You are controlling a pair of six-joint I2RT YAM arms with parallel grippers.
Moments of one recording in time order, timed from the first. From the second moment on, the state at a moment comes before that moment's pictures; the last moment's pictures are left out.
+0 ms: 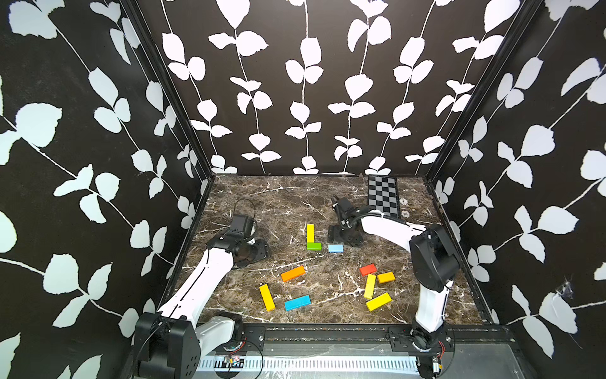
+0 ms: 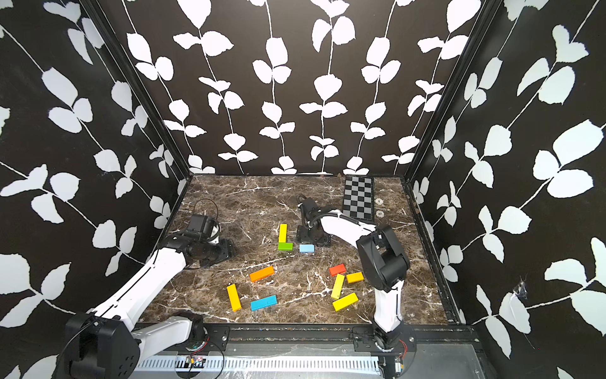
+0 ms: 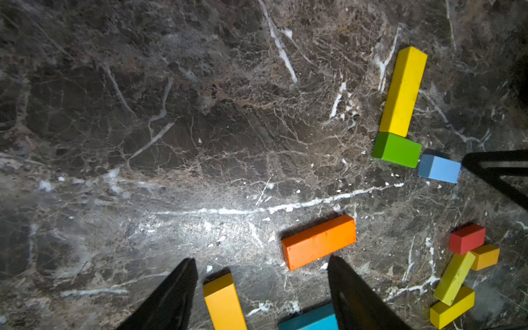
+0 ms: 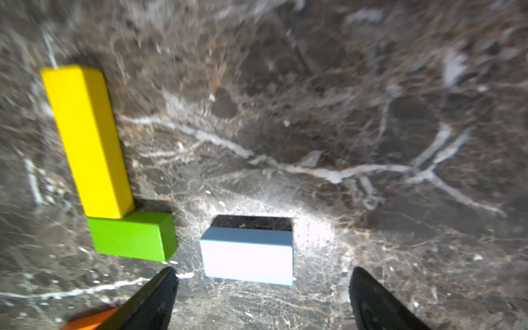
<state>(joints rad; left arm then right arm) -0.23 1.13 0.82 -0.84 0.18 -0.47 0.61 1.90 1.37 -0.74 -0.08 0.69</state>
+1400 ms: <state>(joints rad) -0.24 1.13 0.82 -0.84 0.18 -0.42 0.65 1.94 1.30 -0.55 -0.22 0.84</state>
